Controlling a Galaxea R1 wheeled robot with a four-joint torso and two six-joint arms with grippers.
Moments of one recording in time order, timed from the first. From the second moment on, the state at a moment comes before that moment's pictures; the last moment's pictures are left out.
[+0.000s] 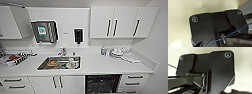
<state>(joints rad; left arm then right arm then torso) 1.49 3.01 -2.76 0.24 -0.12 -0.15 -1.53 3.02 -2.76 -0.20 0.06 0.06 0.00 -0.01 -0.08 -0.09</state>
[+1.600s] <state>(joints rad) 1.51 3.00 -2.77 0.27 -0.13 -0.10 -1.53 3.03 -2.76 -0.20 0.05 0.05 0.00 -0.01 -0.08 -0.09</state>
